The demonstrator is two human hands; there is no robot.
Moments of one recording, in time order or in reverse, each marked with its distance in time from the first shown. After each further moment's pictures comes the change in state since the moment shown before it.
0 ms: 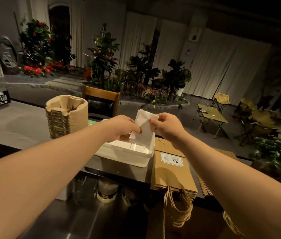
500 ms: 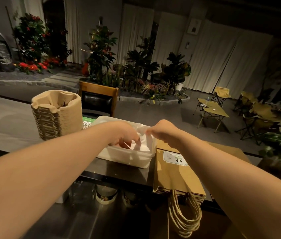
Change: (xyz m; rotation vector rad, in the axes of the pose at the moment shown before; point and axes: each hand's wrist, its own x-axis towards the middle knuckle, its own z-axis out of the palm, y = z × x) left_hand 0.034 -0.006 0.019 0.227 -0.174 -0.284; right_hand 0.028 0.023 0.026 -0.373 -0.151 0.287
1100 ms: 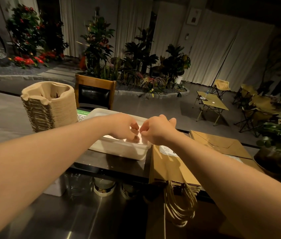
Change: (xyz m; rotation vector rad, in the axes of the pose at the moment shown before) left_hand 0.009 -0.011 -0.004 0.695 0.131 0.499; right_hand -0.013 0.010 0.013 -0.517 0.095 -0.288
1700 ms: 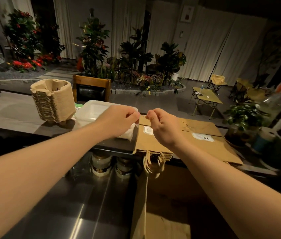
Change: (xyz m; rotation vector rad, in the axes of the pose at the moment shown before) left_hand -0.102 0.089 0.023 -0.312 0.508 0.092; right_hand -0.142 0.035 -0.029 0.592 0.355 -0.098
